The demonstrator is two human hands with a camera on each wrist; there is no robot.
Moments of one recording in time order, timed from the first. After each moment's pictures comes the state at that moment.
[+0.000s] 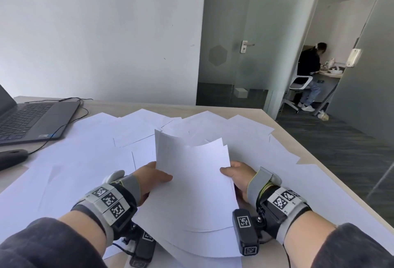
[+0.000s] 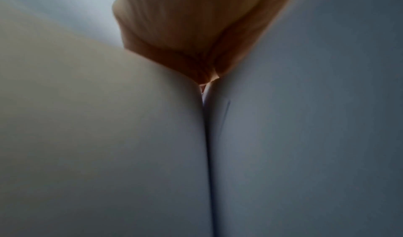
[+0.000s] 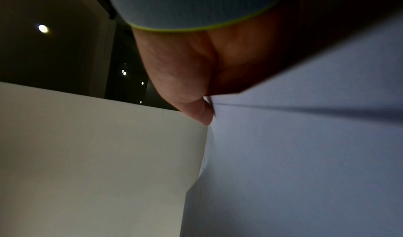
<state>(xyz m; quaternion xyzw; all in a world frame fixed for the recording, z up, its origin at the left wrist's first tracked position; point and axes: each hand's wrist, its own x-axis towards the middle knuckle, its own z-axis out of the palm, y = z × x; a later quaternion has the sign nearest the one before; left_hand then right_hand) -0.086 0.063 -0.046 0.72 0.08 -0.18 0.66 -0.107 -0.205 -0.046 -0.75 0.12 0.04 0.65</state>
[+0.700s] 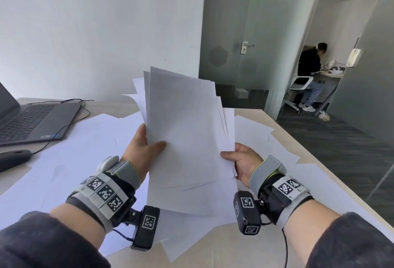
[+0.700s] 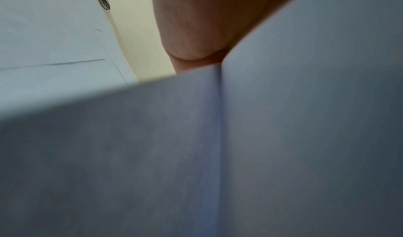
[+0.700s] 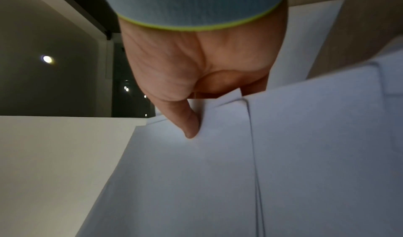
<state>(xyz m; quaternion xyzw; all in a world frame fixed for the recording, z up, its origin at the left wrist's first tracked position) -0.091 0.062 0.005 0.65 -0.09 0.06 0.75 -0.092 -0.213 -0.021 -0.66 0.09 0.00 0.75</state>
